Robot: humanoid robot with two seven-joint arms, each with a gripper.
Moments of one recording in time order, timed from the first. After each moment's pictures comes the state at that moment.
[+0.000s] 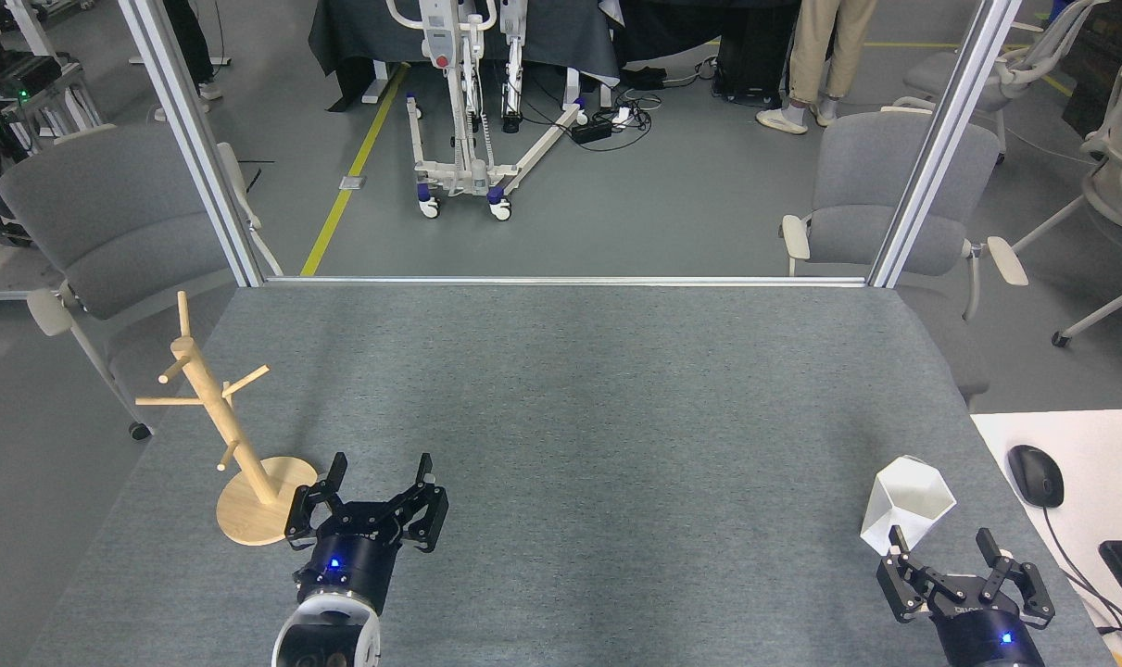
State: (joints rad) left arm -0.11 -0.11 0.03 -1.48 -1.59 -0.05 0.00; right arm -0.04 -0.24 -0.17 -1.18 1.38 -0.16 -0.18
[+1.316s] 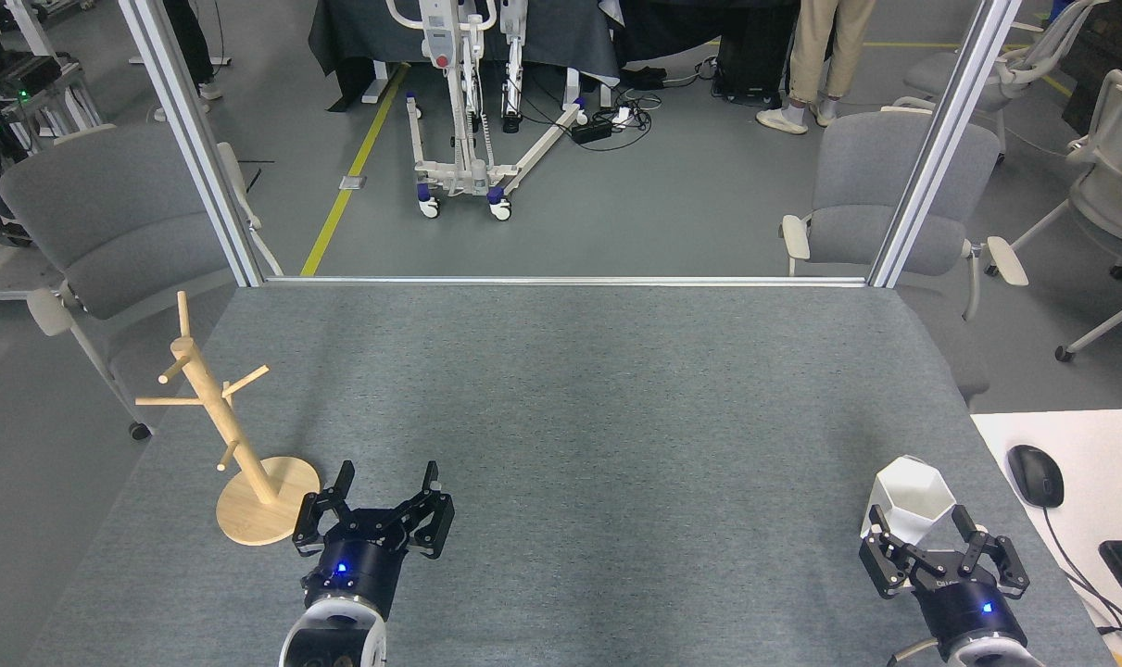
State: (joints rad) left arm -0.12 -0.12 0.03 -1.45 -1.59 -0.05 0.00; right arm -0.14 -0.24 -0.16 -1.07 1.39 -0.22 -0.17
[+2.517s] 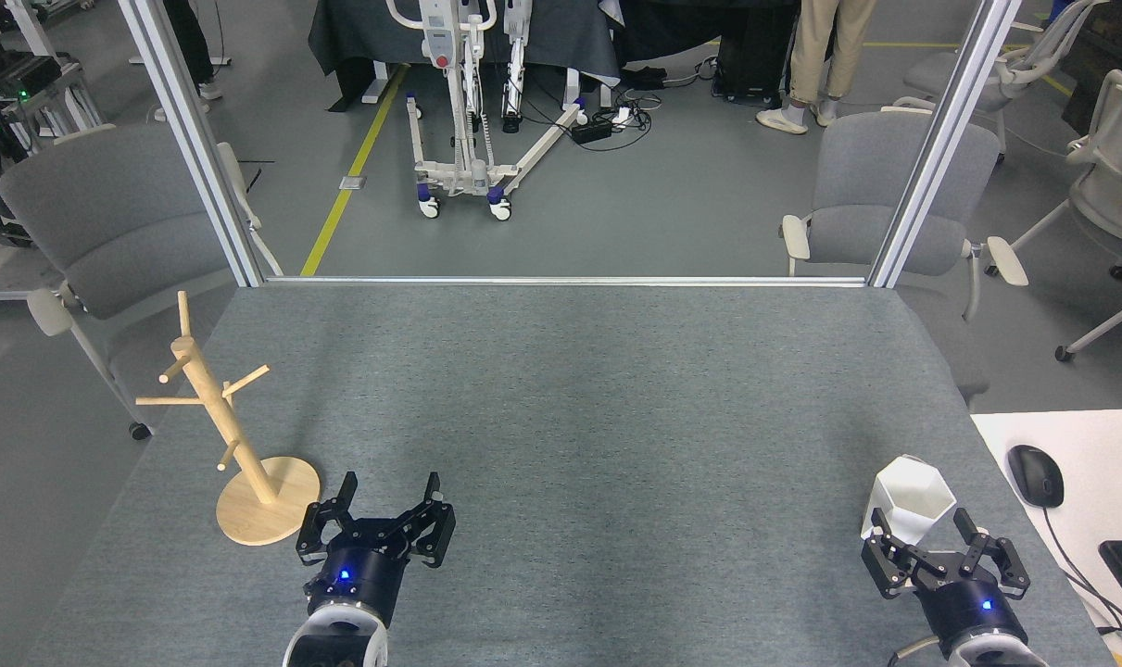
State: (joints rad) left arm -0.12 -0.12 0.03 -1.41 -1.59 -0.05 0.00; right arm -0.17 -0.25 -0.15 -1.01 1.41 -0.22 -0.18
